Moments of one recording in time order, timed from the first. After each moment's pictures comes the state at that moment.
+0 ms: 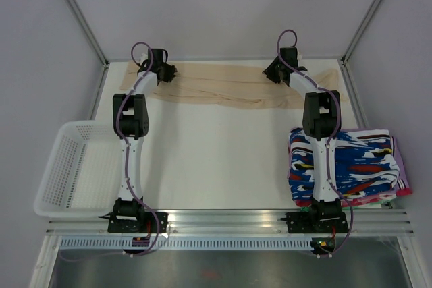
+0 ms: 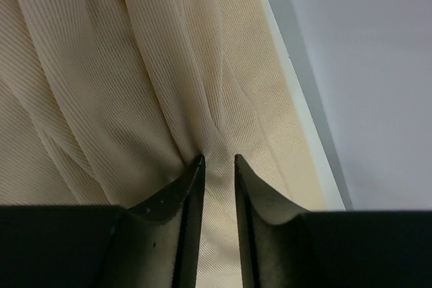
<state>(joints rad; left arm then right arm) -0.06 2.57 2.16 -0.30 -0.01 -1.14 0.11 2.49 2.03 -0.20 -0.04 0.82</state>
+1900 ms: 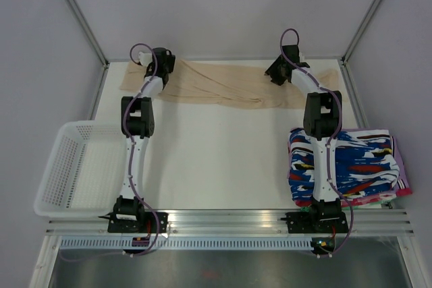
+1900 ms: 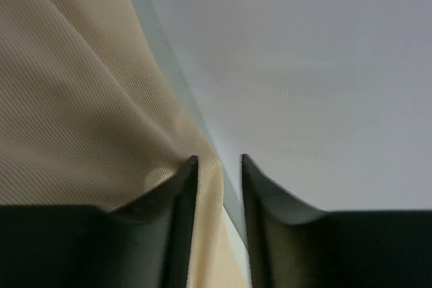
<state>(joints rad) -0.08 2.75 2.31 0.04 -0.21 -1.32 0.10 2.49 2.10 -0.38 -0.02 0.81</state>
